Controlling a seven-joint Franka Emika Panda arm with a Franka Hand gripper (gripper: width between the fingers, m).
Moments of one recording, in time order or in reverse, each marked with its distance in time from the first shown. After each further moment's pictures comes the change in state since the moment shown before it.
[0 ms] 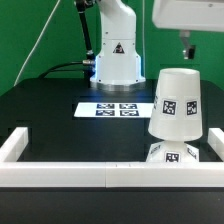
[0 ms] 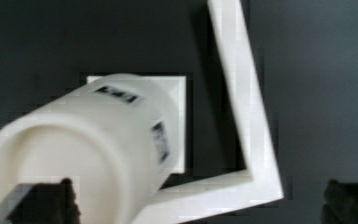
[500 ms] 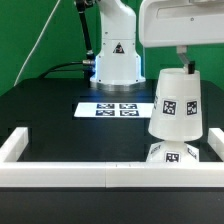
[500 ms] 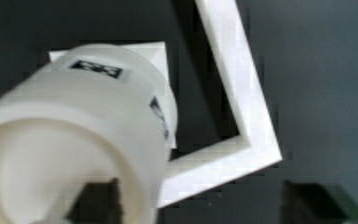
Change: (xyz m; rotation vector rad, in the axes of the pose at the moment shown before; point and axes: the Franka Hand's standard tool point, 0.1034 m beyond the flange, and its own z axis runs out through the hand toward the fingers) arm 0.015 0.030 0.008 0.155 0.069 0.033
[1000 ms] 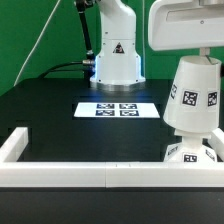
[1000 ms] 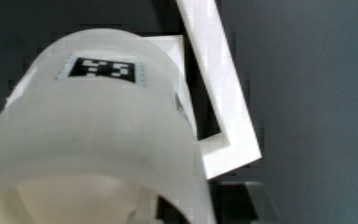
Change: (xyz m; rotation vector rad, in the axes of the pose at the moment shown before) arm 0.002 -0.019 0.009 0.029 0.061 0.002
